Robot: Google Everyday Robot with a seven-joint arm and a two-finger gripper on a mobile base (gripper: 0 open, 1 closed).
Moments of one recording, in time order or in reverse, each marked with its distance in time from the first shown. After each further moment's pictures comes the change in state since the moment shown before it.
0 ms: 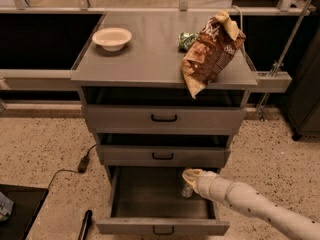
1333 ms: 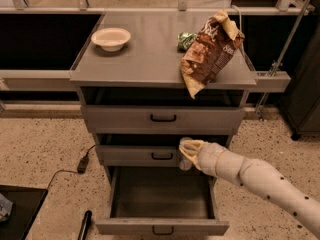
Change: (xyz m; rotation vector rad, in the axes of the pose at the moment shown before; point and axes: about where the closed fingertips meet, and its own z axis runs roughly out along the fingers) arm -0.171 -0.018 -0.085 0.036 -0.164 -0.205
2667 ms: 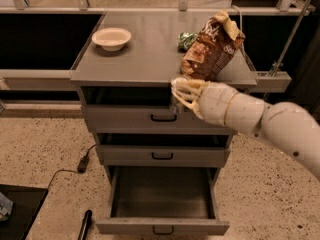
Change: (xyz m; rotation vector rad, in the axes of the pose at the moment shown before) arm -0.230 -0.078 -0.063 0.068 -0.262 -0.296
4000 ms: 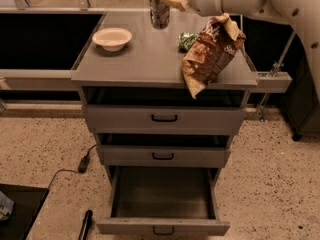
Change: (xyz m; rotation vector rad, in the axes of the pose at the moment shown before) arm -0.165 -0.156 0.062 -0.109 -0.145 -0.240
